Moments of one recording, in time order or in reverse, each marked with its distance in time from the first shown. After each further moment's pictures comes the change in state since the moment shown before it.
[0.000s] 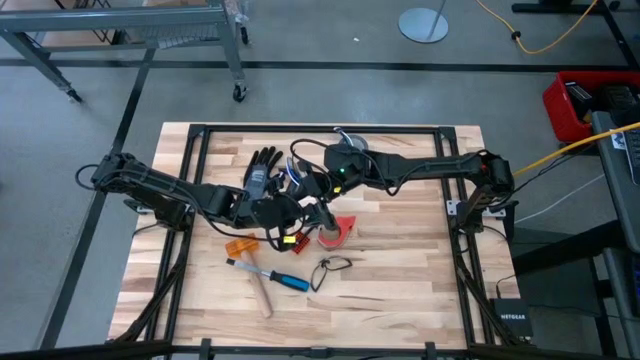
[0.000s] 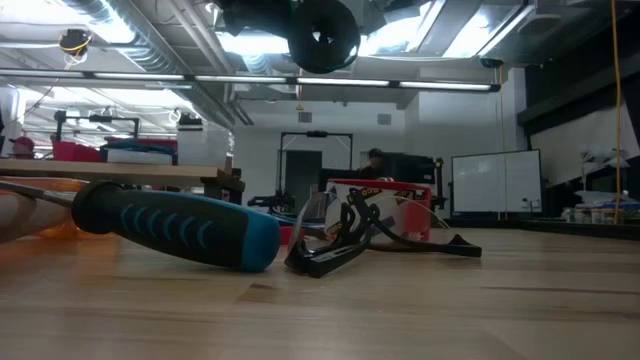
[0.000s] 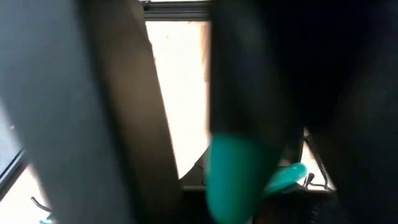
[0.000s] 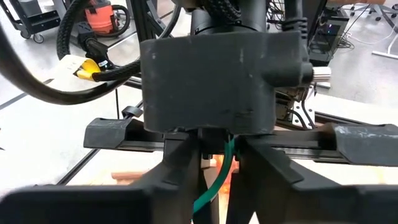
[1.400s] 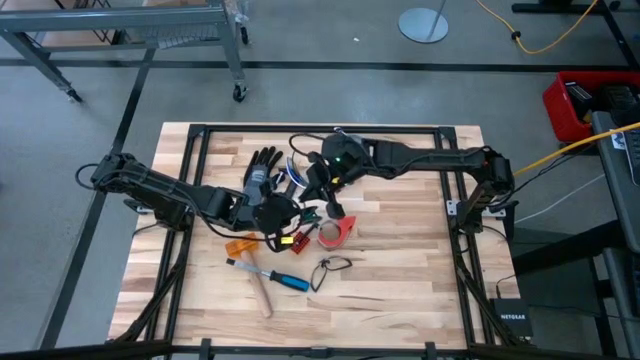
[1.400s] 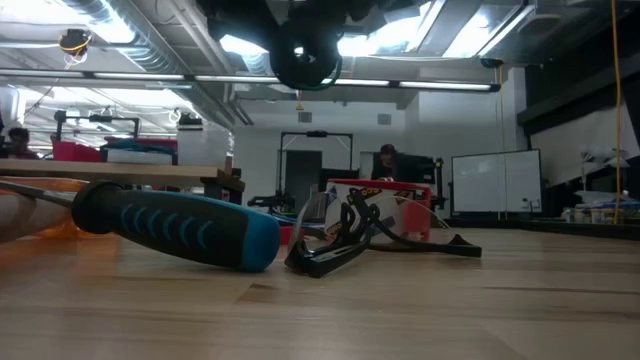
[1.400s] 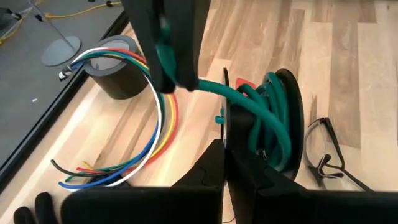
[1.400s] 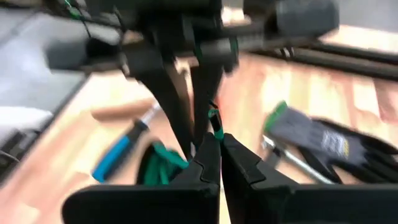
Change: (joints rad) left arm -0.024 0.000 0.000 -0.118 -0.070 -0.105; right arm -0.062 -0.006 0.076 -0.346 0.057 -0.078
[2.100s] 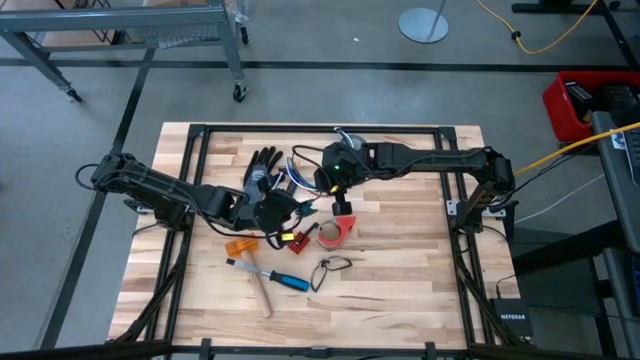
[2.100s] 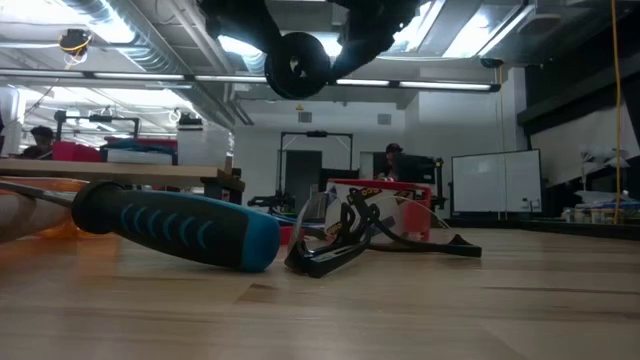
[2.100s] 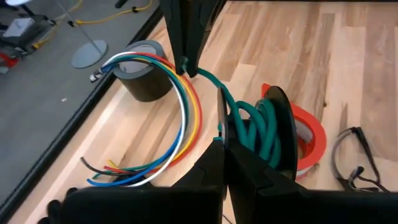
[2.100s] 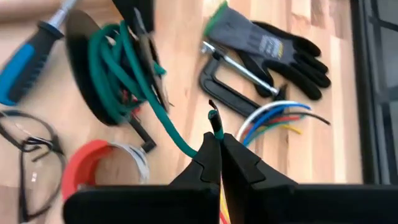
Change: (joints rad) left arm 0.000 0.000 0.000 -0.008 -0.086 -0.001; right arm 0.003 -0.008 0.000 -0.276 0.377 -0.083
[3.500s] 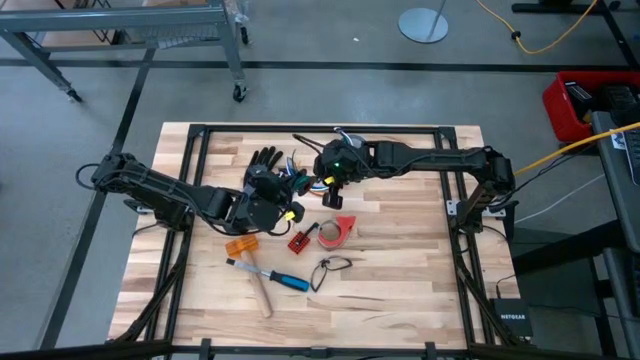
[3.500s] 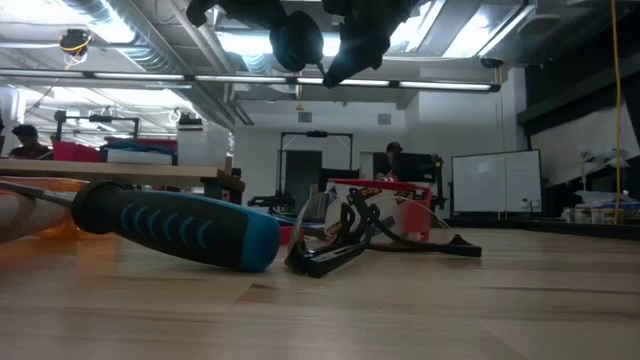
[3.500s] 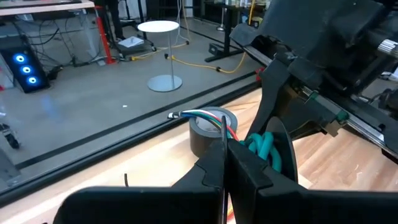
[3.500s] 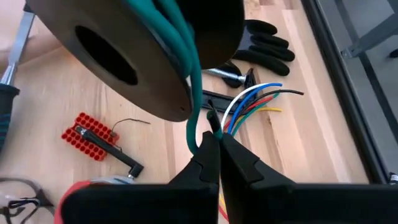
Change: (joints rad) left arm -0.001 0.000 0.000 0.195 -0.453 -0.288; right arm -0.001 0.002 -0.002 0.033 0.118 0.275
